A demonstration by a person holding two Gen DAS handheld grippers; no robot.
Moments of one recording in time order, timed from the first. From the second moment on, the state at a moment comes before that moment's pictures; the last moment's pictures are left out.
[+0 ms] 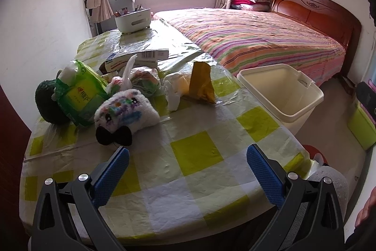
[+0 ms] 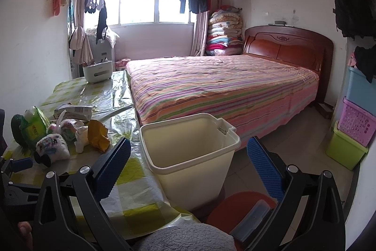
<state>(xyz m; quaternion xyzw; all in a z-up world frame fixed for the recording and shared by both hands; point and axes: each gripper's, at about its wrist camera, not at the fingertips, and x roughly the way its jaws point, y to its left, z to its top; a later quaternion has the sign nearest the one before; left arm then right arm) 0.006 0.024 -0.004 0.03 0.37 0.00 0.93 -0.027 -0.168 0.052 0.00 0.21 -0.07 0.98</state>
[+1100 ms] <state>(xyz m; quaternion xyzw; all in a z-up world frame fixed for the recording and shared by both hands) 0.007 0.055 -0.001 0.01 0.36 0.03 0.93 -0.019 -0.148 0.052 -0.01 0.21 -0.04 0.98</state>
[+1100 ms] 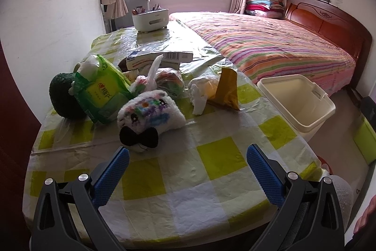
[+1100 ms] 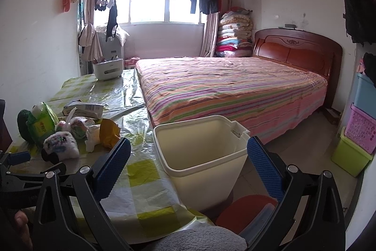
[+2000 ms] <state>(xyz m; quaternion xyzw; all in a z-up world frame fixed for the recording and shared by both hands) 0.012 0.072 0.001 -0.01 0.36 0.05 0.93 -0.008 -0.138 0.054 -0.01 0.21 -0.02 0.98</state>
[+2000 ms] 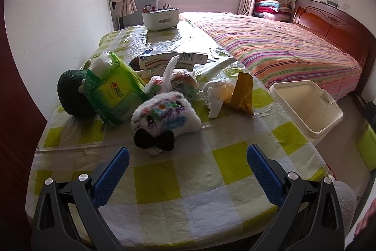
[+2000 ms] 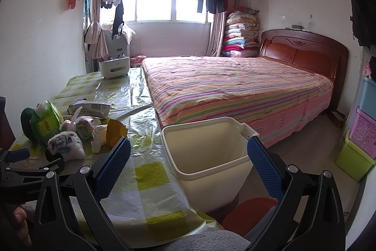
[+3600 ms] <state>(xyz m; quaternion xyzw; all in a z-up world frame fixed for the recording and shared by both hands) 0.042 0.185 0.005 0.02 0.34 0.17 0.92 0.116 -0.058 0.043 -0.02 0.26 0.16 0.95</state>
